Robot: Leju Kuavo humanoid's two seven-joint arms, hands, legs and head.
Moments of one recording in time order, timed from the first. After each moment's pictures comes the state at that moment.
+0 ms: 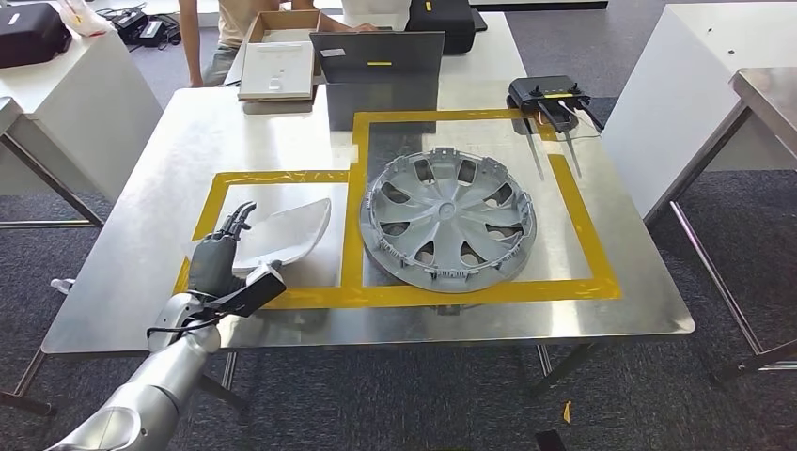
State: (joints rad) left arm -0.69 -0.06 -0.07 -0.35 -0.84 0.62 -0.64; right arm -0.06 0.20 -0.92 -0.18 1.05 -0.11 -0.14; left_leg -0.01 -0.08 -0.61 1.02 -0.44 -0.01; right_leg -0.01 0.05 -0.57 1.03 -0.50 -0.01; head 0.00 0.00
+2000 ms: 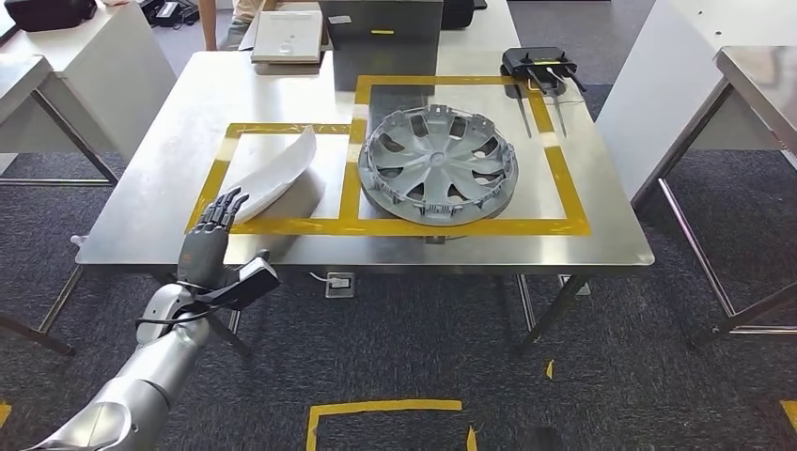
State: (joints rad) left arm -0.70 -0.04 -0.09 -0.38 -0.87 0.62 -0.62; right arm -0.07 0.21 -0.96 -0.18 0.96 -0.11 -0.15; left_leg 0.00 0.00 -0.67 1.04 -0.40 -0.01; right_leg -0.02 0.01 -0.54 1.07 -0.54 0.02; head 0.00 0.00
